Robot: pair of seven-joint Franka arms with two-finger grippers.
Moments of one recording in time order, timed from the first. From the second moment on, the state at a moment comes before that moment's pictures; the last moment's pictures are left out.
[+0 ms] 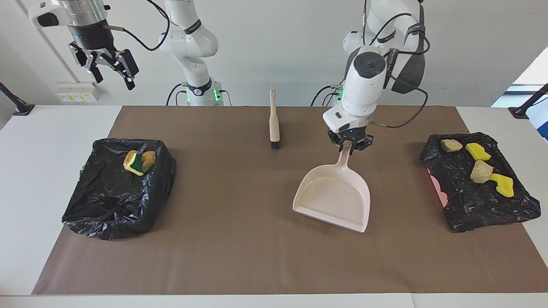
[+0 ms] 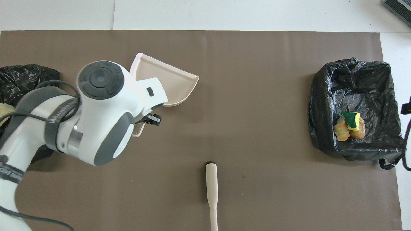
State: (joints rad) left arm -0.50 0.19 -0.02 -1.77 0.04 1.92 -0.14; right arm -0.03 -0.12 -0.06 -1.53 -0.05 1.49 0.19
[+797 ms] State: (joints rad) left arm -0.70 0.58 -0.01 -1.41 -0.01 2.01 -0.59; right arm -0.06 -0.11 -0.07 -1.69 -0.04 1.62 0.14
